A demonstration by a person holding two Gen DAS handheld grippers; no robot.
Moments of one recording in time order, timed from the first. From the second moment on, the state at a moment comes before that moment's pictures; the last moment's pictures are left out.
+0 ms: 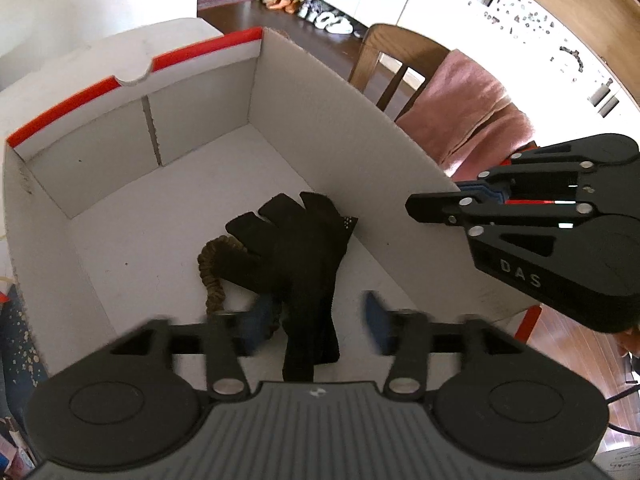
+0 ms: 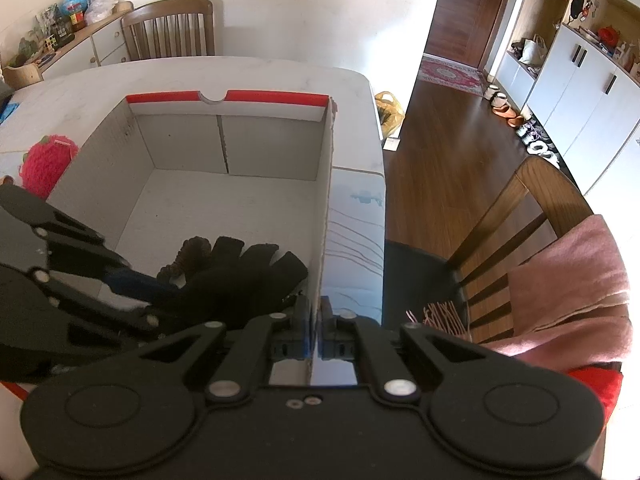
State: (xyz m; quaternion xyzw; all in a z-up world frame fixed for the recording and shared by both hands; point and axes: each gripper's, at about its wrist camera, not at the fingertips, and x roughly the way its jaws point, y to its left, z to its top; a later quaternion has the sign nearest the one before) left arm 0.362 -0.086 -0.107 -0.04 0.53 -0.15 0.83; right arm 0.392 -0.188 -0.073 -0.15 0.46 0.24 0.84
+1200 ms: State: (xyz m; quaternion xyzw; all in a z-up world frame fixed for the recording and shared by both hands) left arm 0.227 0.067 -0.047 -0.12 0.41 0.01 0.90; right arm 0.386 -0.181 -0.072 -0.15 0.48 0.21 0.84
